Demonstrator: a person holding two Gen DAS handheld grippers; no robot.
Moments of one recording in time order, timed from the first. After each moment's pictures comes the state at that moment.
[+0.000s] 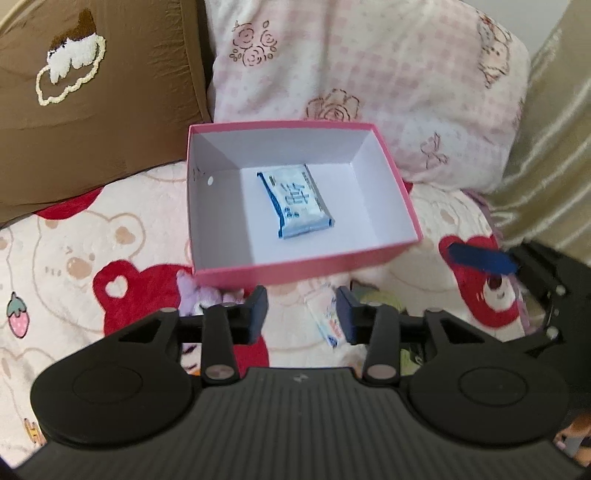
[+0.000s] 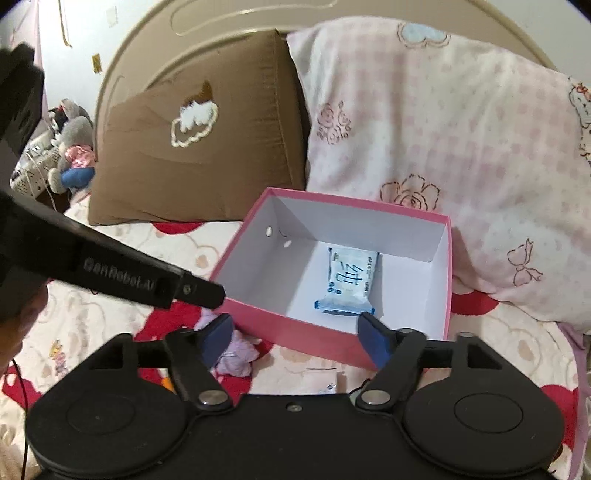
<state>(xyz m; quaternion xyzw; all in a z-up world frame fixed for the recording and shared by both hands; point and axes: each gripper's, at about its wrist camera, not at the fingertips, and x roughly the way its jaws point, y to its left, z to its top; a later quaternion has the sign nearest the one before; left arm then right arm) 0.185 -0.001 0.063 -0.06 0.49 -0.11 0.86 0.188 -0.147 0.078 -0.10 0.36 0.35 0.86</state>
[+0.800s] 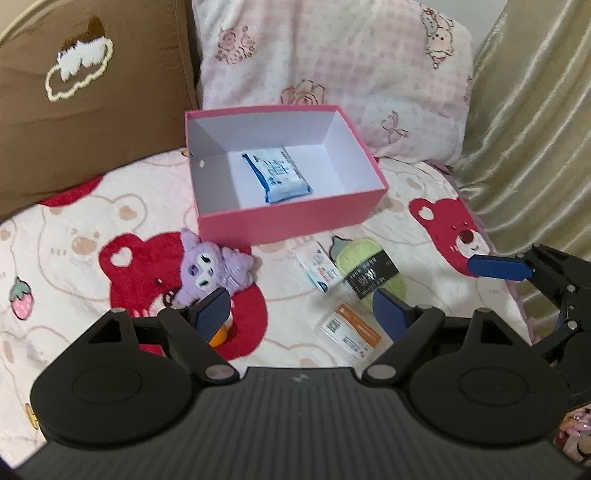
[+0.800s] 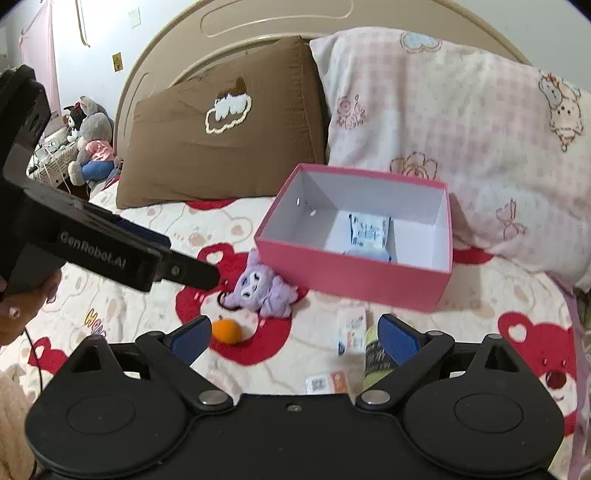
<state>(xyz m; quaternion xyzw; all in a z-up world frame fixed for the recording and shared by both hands) 0.091 0.028 0.062 -0.05 0.45 -0.17 0.87 0.078 -0.182 0.080 -0.09 0.37 0.35 0.86</state>
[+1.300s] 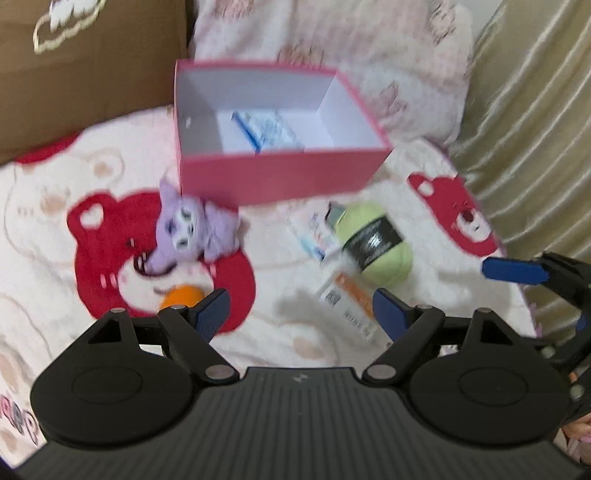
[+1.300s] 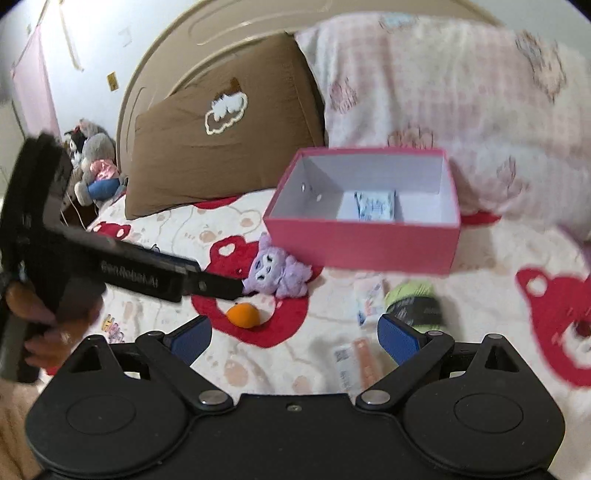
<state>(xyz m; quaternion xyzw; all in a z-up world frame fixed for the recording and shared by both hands) 0.085 0.026 -0.015 -0.07 0.47 -0.18 0.86 0.062 -0.202 0.040 -0.02 0.39 0.35 0.85</state>
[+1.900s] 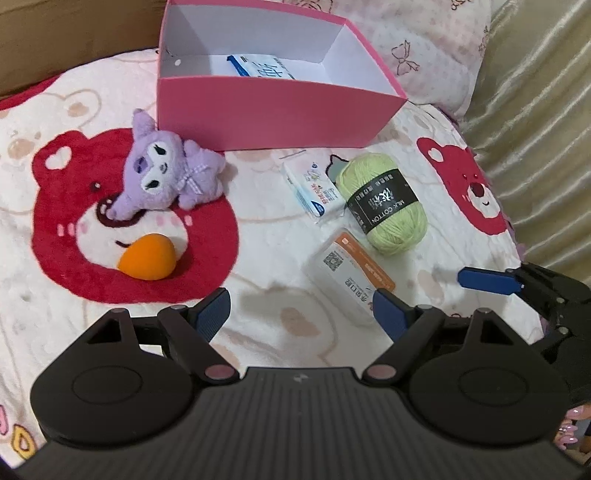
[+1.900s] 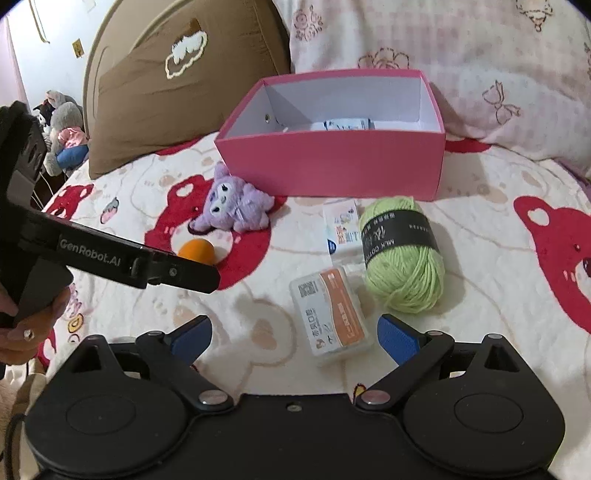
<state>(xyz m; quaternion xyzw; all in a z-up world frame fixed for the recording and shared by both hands) 0.090 0.007 -0.074 -0.10 0.50 -0.19 0.84 0.075 -0.207 -0.038 -0.05 0.44 0.32 0.84</state>
